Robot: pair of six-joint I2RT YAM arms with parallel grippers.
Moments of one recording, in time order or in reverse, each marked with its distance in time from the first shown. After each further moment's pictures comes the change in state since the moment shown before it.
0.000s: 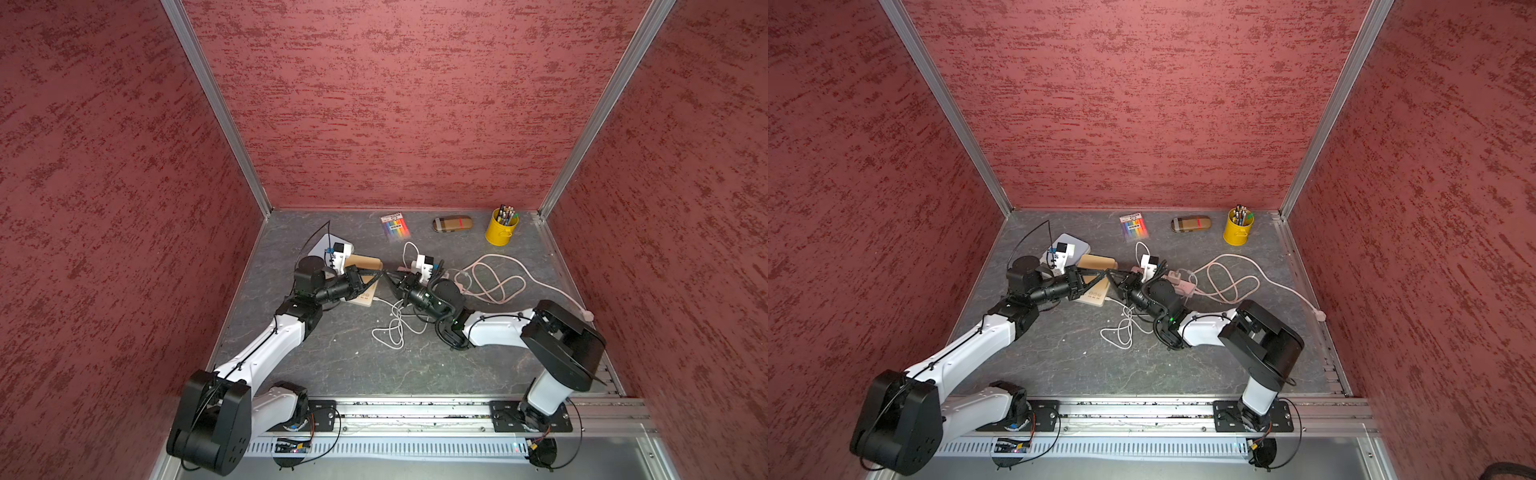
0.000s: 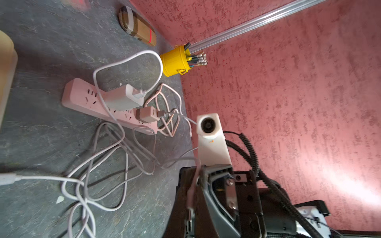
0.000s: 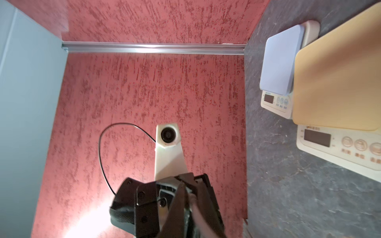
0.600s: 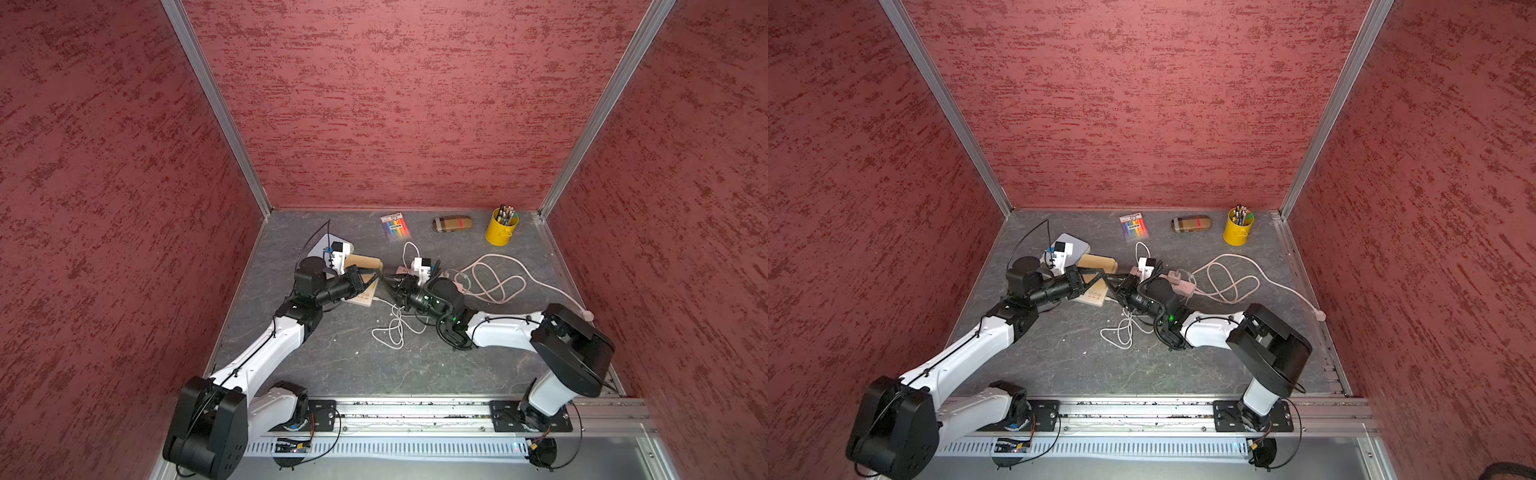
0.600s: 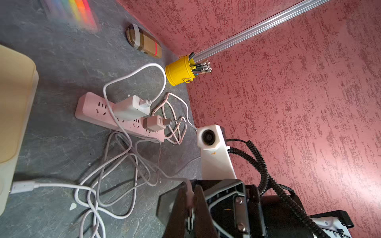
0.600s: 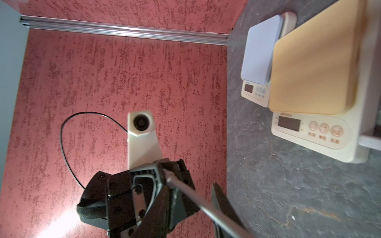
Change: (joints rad) left arm -0.024 -0.038 0.000 -0.053 -0.101 0.048; right arm 0.014 -0.060 -0.005 -0.139 -0.038 -0.068
